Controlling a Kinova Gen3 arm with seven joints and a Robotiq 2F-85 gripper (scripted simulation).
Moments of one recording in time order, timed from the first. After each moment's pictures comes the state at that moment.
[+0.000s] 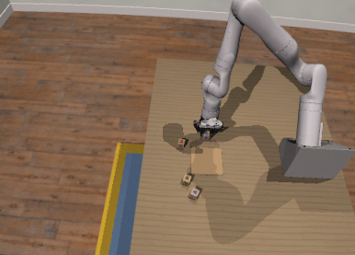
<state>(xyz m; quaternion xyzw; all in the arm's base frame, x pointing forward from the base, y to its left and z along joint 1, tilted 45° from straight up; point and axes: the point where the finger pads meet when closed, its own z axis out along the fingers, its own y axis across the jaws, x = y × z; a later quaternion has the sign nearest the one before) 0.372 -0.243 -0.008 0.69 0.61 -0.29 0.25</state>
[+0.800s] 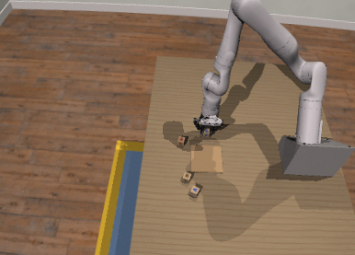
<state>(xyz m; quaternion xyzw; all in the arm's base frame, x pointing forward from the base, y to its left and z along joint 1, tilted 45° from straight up) 0.371 -0.245 -0.008 0.70 0.60 -0.29 0.25</state>
